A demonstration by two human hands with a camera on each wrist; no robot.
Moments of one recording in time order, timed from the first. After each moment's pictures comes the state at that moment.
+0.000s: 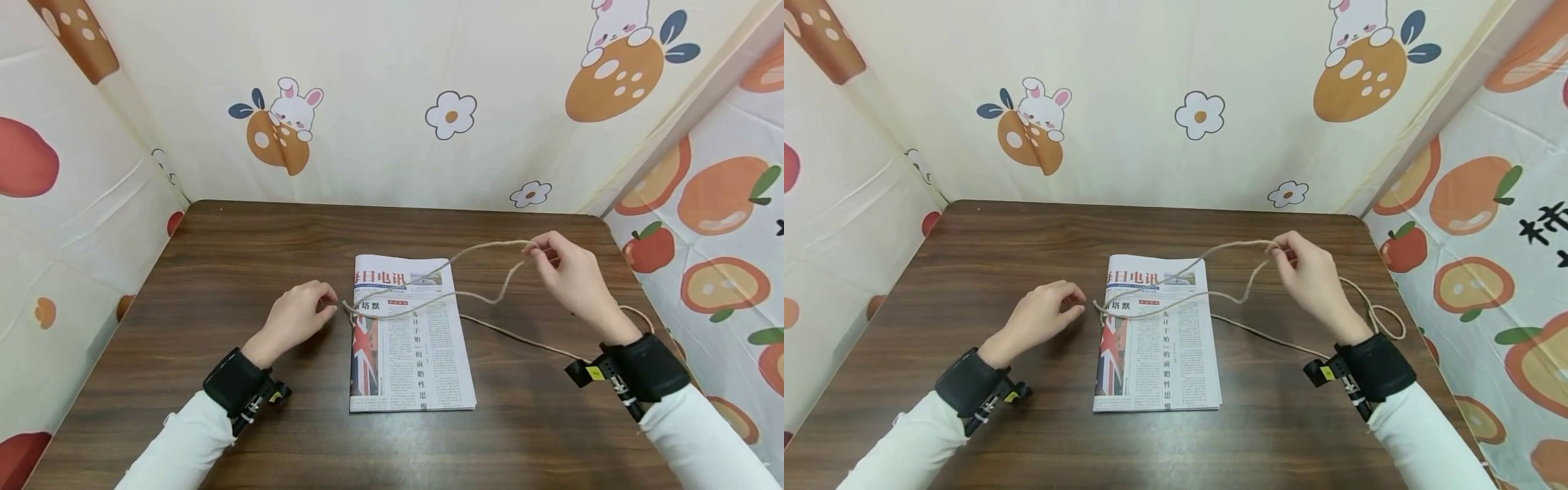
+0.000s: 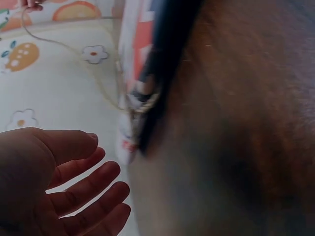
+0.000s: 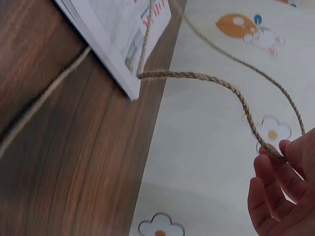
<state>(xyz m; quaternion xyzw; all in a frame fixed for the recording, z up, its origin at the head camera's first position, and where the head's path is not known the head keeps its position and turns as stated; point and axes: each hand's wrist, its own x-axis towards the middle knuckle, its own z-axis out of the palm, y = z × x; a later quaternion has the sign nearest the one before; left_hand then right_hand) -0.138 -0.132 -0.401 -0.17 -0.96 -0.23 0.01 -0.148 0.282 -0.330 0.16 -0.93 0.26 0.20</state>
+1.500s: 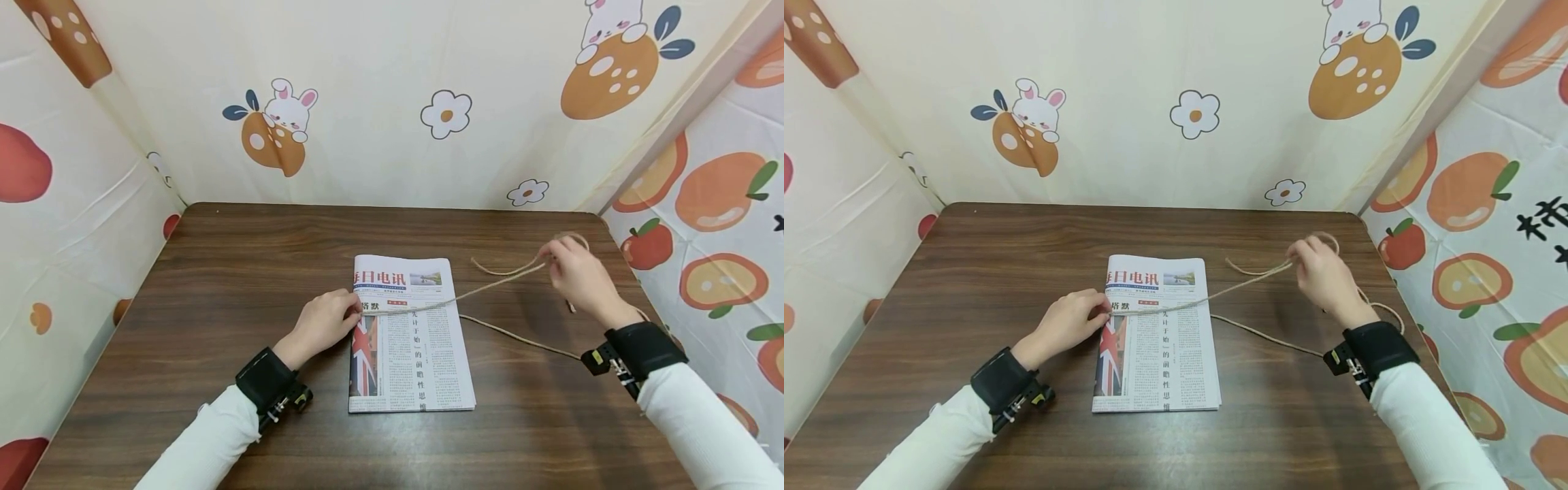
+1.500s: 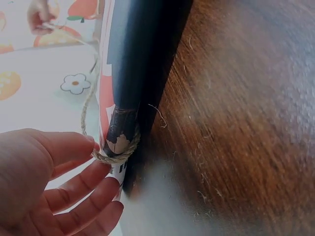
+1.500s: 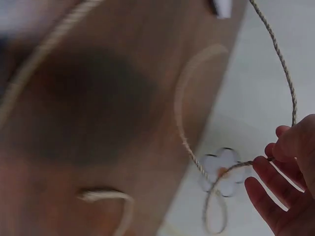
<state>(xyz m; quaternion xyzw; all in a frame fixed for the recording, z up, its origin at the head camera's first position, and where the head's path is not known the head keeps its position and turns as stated) -0.142 -0.093 -0.421 -0.22 -0.95 -0.21 0.00 -0.171 0.335 -0.369 0.22 -0.95 0.13 0.18</state>
